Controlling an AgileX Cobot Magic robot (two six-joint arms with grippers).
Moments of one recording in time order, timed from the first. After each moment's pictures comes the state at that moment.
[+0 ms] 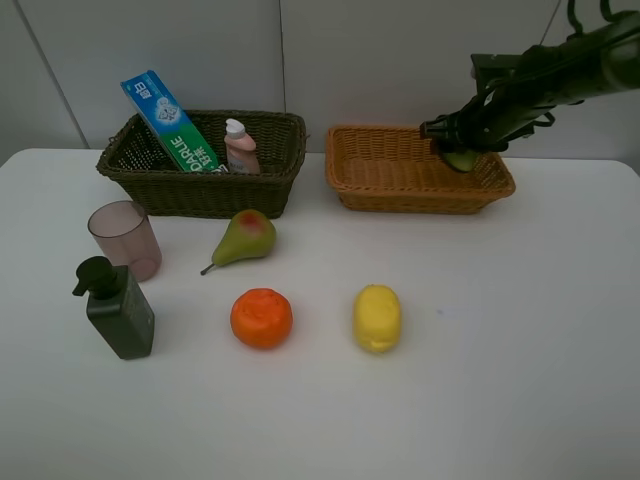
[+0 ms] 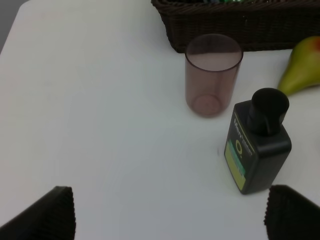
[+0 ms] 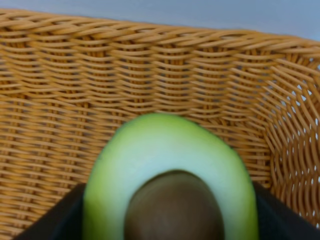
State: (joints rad) left arm -0.11 0.00 -0.42 0.02 1.07 -0.07; right arm 0.14 2.11 -1.46 -0.07 0.28 0.01
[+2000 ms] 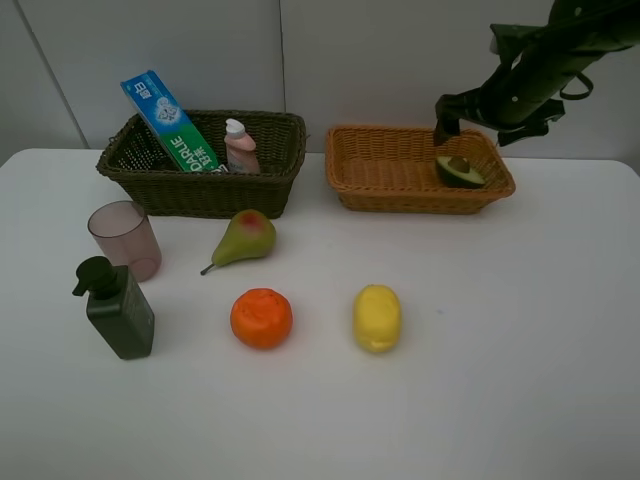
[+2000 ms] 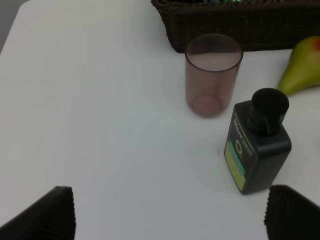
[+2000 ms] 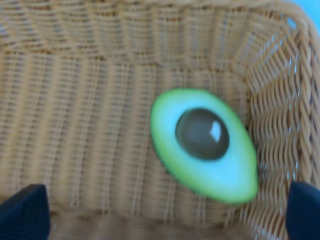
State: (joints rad) left arm -0.11 0.00 -0.42 0.02 1.07 -0.07; right arm 0.15 1.95 -1.46 -0.03 0.57 0.01
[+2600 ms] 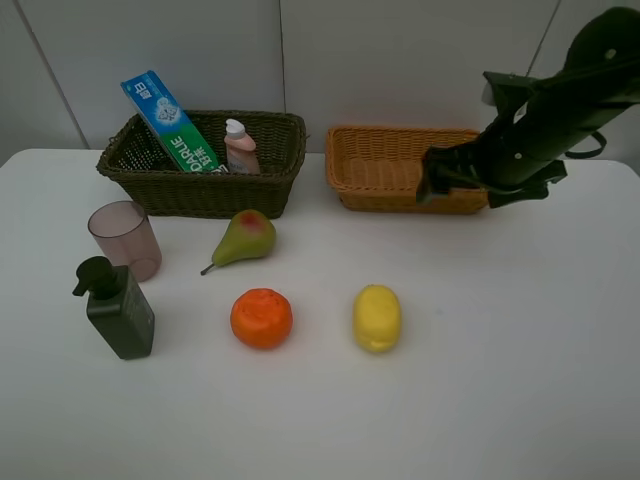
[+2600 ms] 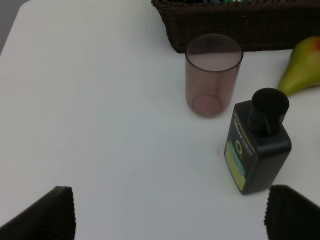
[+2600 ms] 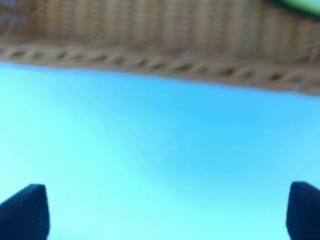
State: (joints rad) left arm -0.11 0.00 -0.42 0.02 1.07 -0.07; right arm 0.28 1.68 -1.04 0.05 0.53 0.07
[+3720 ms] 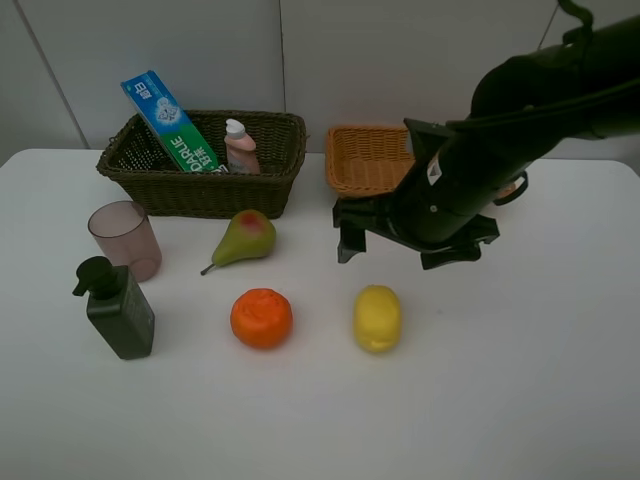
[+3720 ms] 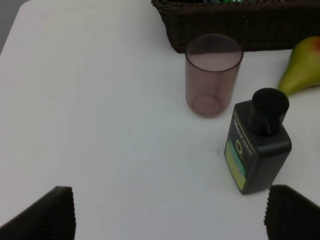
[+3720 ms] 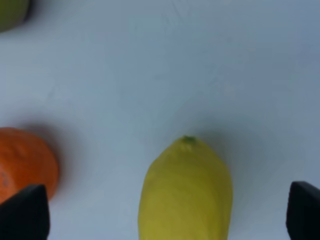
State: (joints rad) left arm -0.11 0.00 -0.42 0.02 1.07 -0.07; right arm 0.64 1.65 -0.97 -0.03 0.57 0.53
